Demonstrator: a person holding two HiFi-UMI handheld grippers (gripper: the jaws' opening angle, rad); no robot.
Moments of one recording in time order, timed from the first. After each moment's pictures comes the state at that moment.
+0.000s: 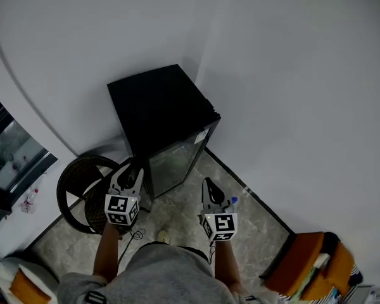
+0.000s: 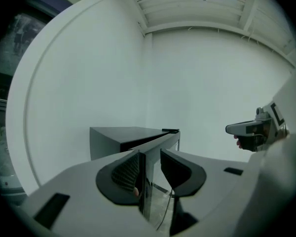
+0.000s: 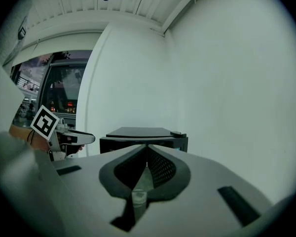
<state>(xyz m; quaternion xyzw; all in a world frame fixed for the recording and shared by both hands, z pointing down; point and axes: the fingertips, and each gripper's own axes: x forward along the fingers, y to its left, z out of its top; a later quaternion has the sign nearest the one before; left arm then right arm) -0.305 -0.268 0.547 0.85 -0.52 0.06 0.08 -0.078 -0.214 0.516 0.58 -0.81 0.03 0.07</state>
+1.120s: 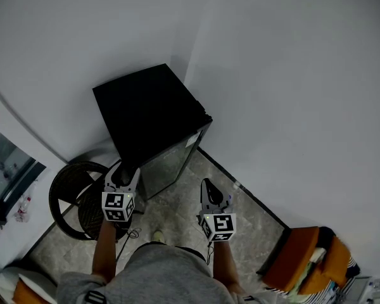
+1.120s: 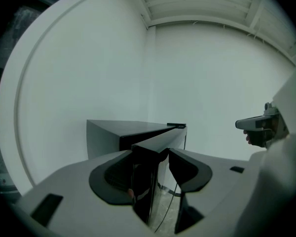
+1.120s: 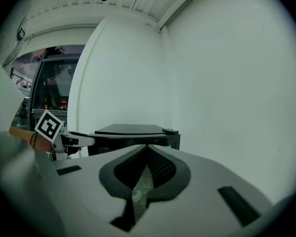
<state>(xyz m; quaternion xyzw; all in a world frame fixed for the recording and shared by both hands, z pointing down) -0.299 -0.316 0.575 0.84 -0.52 0.08 0.10 -0.056 -0.236 0.525 0.61 -0.79 0.04 0.08</state>
